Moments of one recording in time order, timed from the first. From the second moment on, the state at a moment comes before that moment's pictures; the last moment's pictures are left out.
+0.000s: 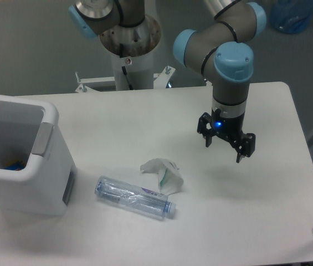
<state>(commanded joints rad) 2.67 -1.86 -1.76 -0.86 1.49 1.33</state>
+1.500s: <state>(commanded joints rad) 2.48 -1.90 -1.90 -0.85 1.44 1.04</state>
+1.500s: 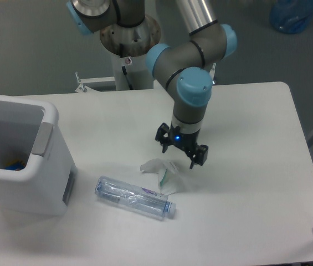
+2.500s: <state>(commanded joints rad) 2.45 -1.92 -1.88 -0.84 1.48 0.74</state>
